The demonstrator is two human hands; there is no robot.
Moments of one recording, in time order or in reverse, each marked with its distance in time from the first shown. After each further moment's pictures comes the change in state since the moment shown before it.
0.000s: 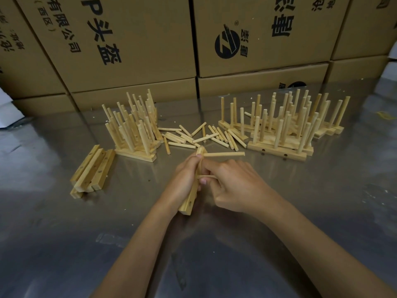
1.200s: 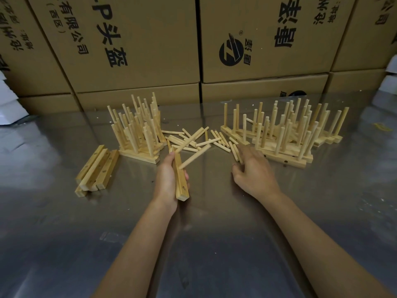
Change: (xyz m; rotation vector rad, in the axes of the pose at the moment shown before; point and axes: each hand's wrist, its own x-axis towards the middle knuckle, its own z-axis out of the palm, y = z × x) left_hand 0.016 -0.010 -0.022 -0.524 0.323 -0.166; right_hand 0.010 0.070 0.030 0.025 0.224 0.456
